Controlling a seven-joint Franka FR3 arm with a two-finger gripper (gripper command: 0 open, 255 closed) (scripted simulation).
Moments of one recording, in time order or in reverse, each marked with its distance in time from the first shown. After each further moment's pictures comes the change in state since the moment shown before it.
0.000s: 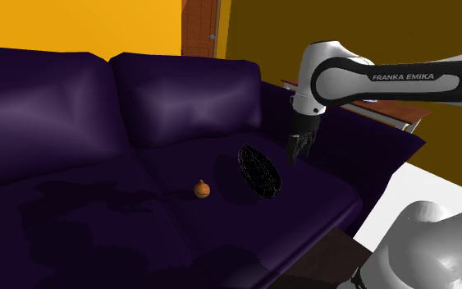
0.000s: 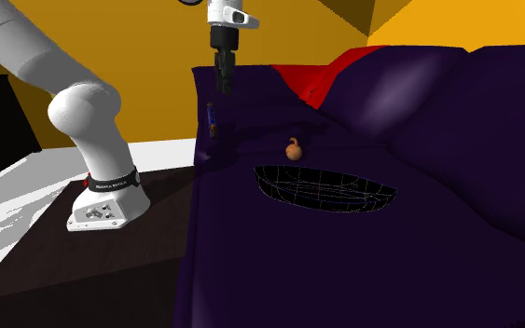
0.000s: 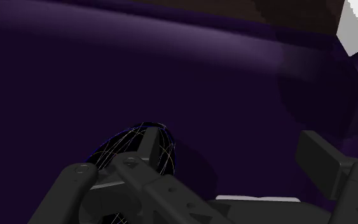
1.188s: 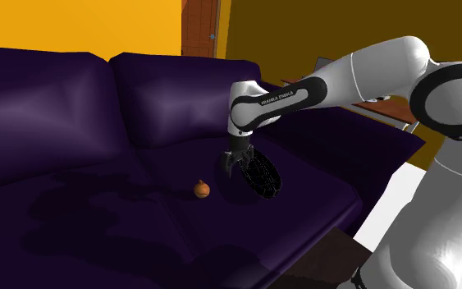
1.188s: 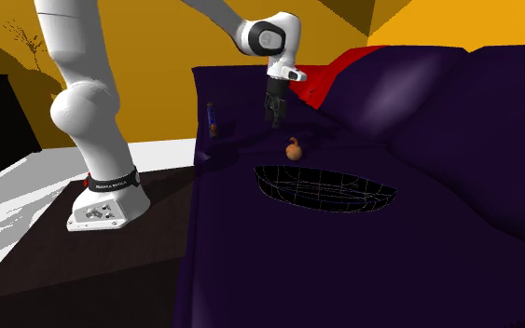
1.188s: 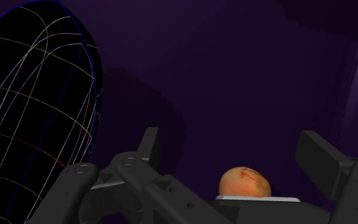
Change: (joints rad) arm 0.047 0.693 0.067 0.339 0.080 0.322 0.153
